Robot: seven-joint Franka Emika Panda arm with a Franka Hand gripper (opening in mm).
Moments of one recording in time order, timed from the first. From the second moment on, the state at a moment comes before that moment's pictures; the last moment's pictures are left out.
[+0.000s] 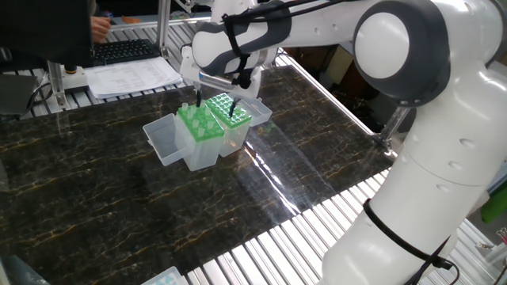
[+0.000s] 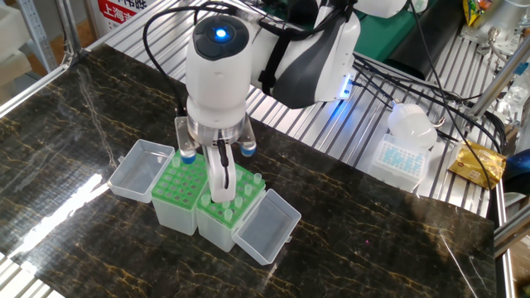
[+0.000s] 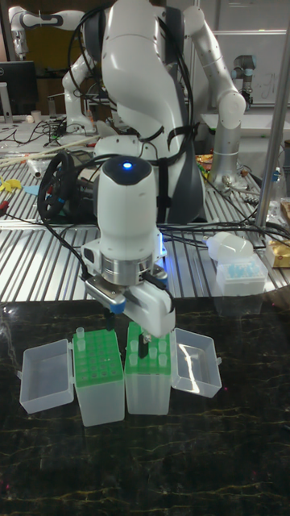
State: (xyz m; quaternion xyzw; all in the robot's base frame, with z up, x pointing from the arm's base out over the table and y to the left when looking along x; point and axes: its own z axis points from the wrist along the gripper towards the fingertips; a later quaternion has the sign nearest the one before) arm 0.559 -0.019 0.208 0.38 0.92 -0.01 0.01
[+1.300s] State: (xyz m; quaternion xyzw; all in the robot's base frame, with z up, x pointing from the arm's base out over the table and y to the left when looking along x) arm 0.566 -0.008 0.205 0.42 0.91 -0.01 0.02
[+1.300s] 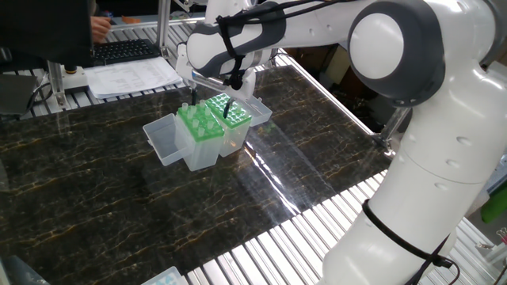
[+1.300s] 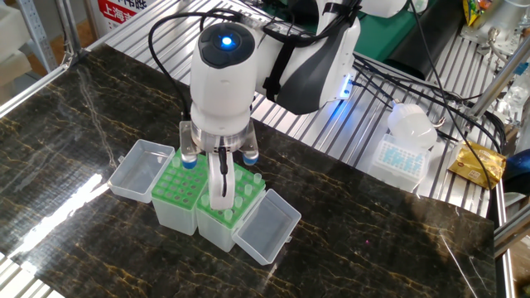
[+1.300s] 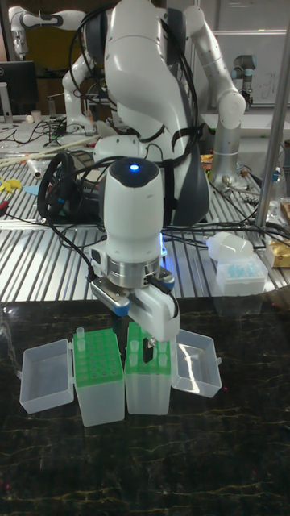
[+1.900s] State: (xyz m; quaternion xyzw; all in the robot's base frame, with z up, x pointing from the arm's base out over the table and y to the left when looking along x) arm 0.564 -0.009 0.203 0.46 0.89 -0.01 0.02
